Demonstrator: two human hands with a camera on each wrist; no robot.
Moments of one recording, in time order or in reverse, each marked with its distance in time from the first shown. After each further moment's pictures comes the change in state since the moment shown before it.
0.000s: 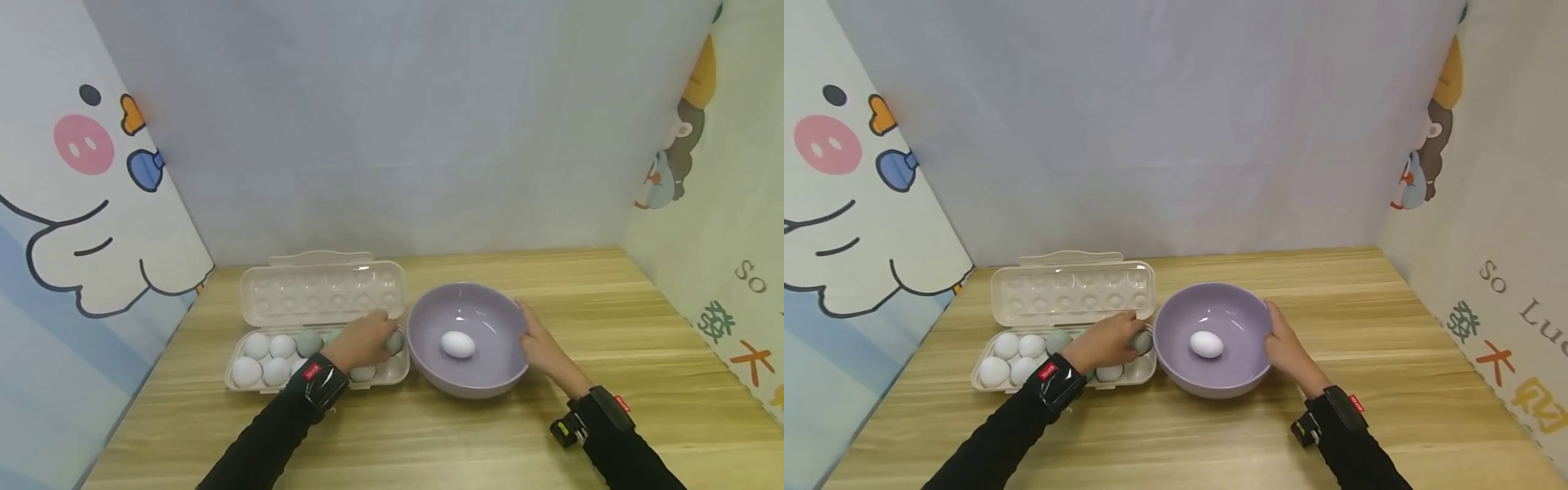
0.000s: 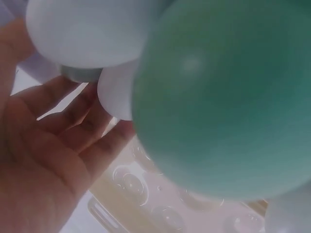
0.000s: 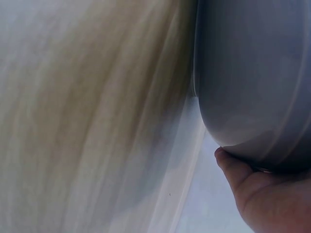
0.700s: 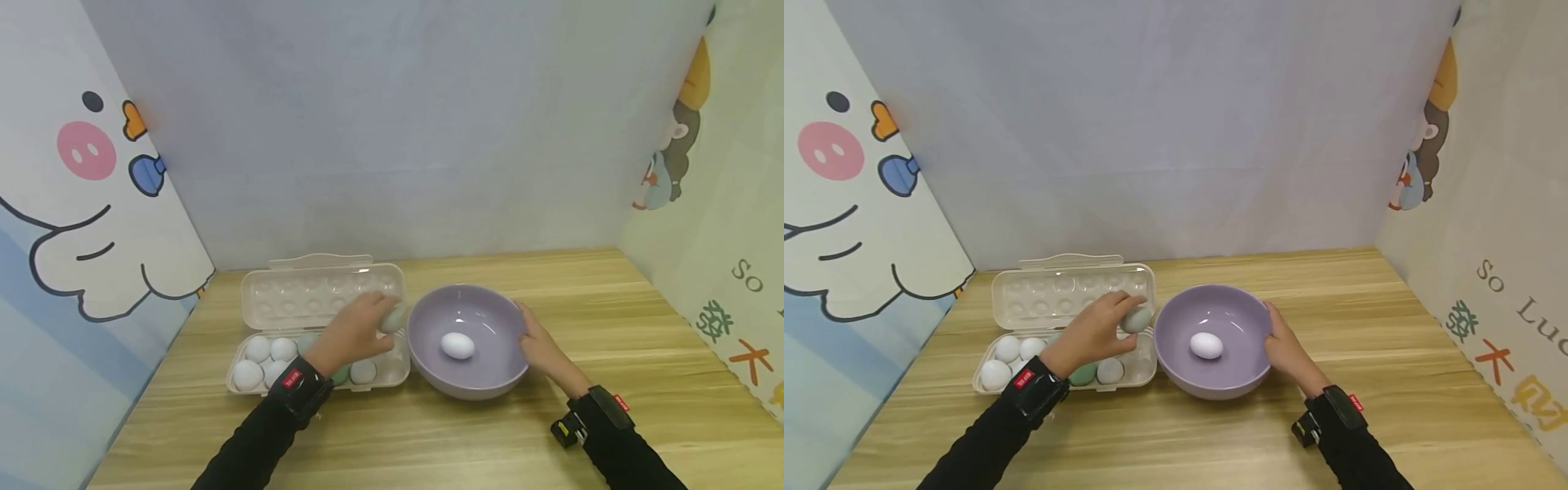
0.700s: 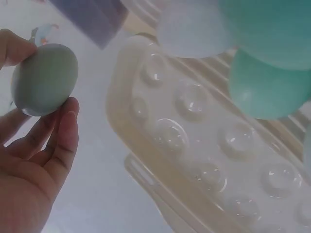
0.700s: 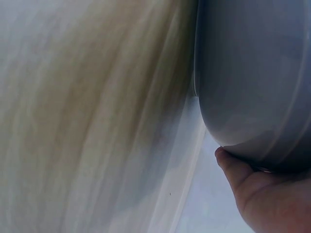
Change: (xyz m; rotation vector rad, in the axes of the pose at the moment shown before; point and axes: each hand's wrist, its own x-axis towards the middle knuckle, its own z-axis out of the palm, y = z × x) left_hand -0.011 0.003 -0.031 -0.063 0.341 0.136; right_hand 0.003 0.008 0.000 -0.002 -0.018 -0.006
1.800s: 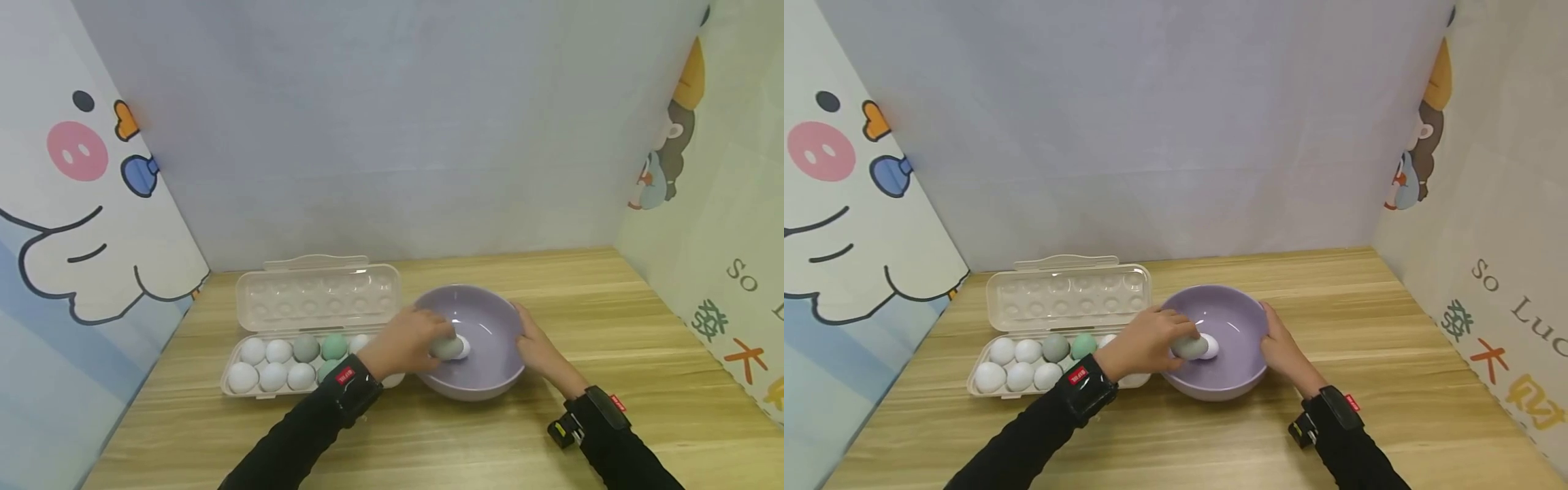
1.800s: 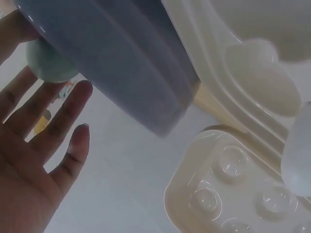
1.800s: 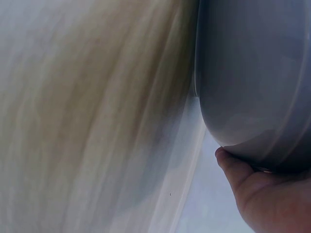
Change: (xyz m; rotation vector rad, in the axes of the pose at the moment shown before) left_hand 0.044 0.050 0.034 0.054 -0.226 0.177; right_hand -0.003 -0.006 -0.001 0.021 -0.004 0.024
